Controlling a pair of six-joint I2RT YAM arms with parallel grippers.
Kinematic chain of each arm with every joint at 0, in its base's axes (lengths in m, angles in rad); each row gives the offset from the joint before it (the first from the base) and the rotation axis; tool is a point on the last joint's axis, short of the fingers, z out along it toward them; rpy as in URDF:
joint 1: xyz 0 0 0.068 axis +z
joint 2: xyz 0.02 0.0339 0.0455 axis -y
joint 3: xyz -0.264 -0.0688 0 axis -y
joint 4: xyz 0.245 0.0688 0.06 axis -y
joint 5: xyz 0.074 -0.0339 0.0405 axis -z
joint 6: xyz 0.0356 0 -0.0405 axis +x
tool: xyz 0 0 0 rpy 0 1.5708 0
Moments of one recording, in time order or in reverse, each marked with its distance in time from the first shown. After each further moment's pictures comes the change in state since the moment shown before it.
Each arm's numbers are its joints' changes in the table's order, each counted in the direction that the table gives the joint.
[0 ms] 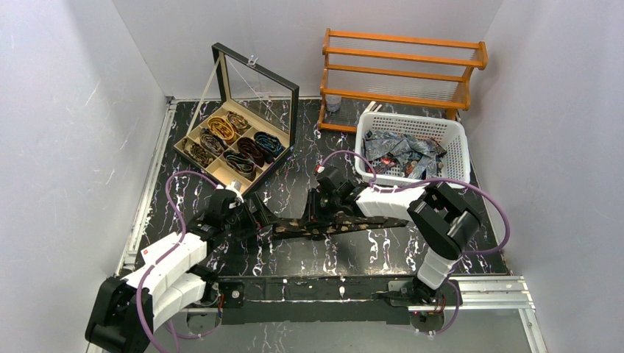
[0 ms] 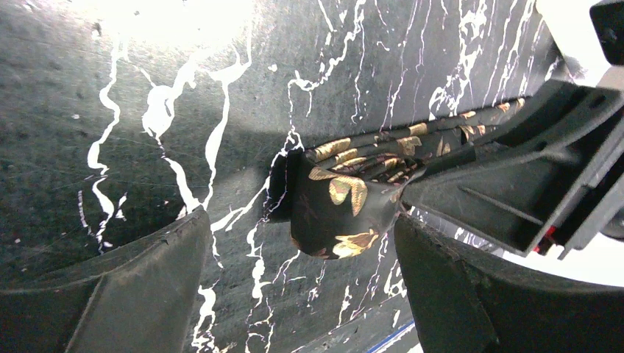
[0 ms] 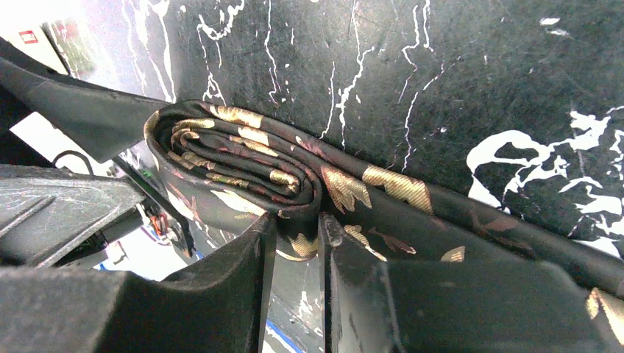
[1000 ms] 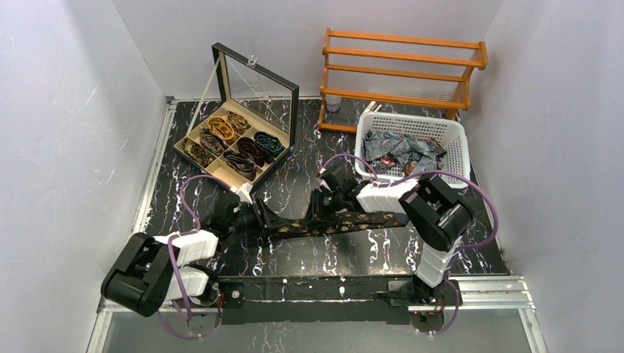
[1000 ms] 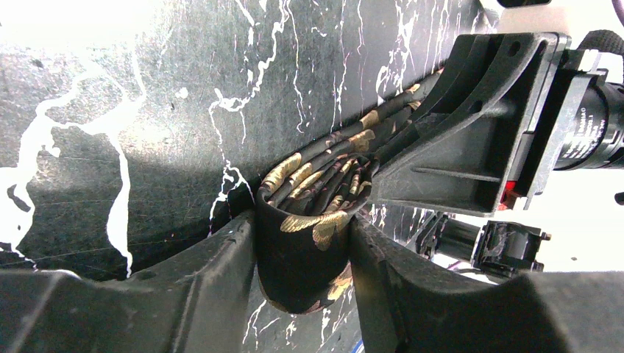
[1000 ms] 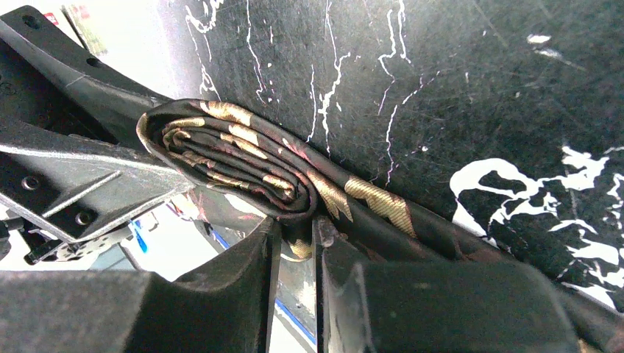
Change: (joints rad) left arm -0.003 -0.303 -0.127 0.580 0.215 -0.059; right arm -0.064 -0.072 -0.006 0.044 -0.164 0.000
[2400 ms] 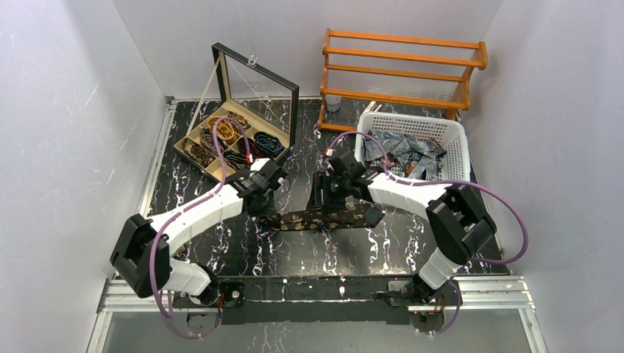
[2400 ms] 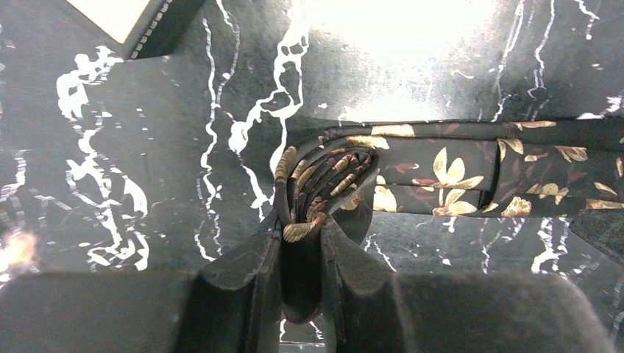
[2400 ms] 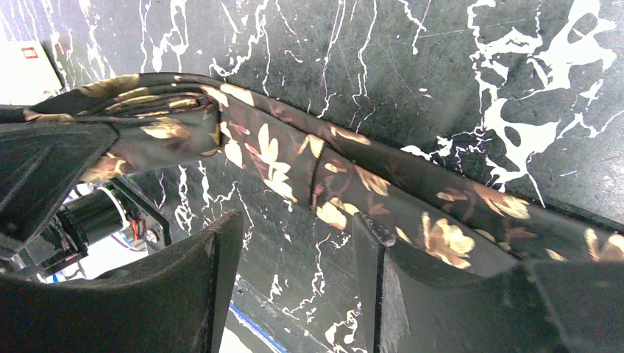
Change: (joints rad) left arm -0.348 -0.134 0.779 -1.246 -0.848 0.171; right arm -0.048 0.160 0.110 -0.253 0.186 -0.203
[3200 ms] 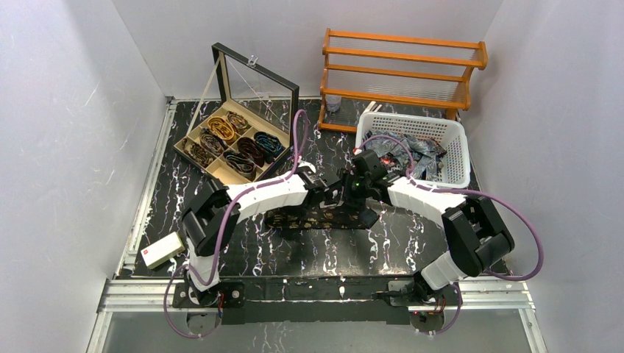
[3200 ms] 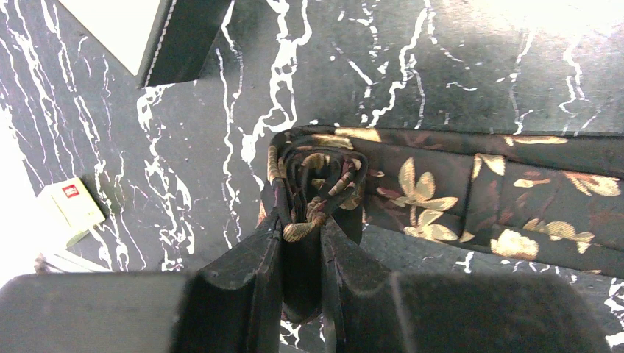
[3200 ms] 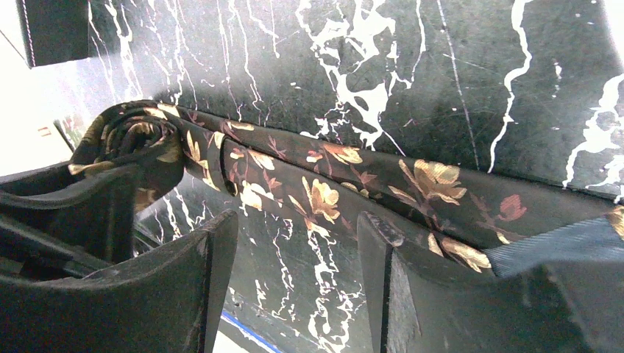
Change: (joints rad) left arm -0.243 -0.476 0.400 -0.315 -0.304 -0.114; right arm -0.137 0.113 -0.134 -0.003 0.033 0.082
